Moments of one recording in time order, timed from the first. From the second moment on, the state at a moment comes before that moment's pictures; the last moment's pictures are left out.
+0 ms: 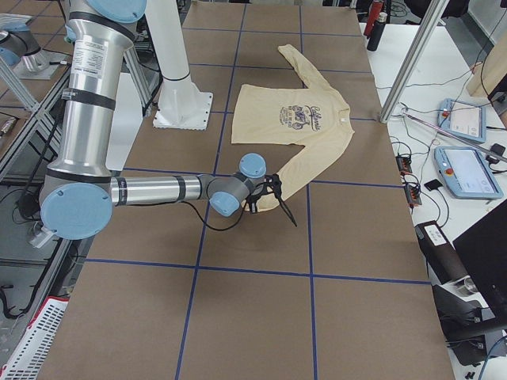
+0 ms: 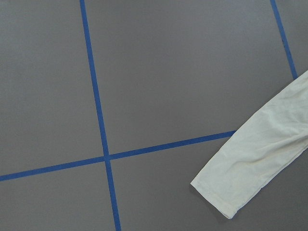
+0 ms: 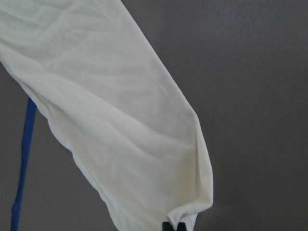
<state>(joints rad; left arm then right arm) -1.51 -1.64 -1.80 -1.57 -2.38 -0.06 0.89 -1.76 1.72 -0.81 2.27 0.77</state>
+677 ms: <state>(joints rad) -1.51 -1.65 -1.80 -1.56 -2.40 -0.06 0.93 -1.68 1.74 -0.81 2.34 0.85</state>
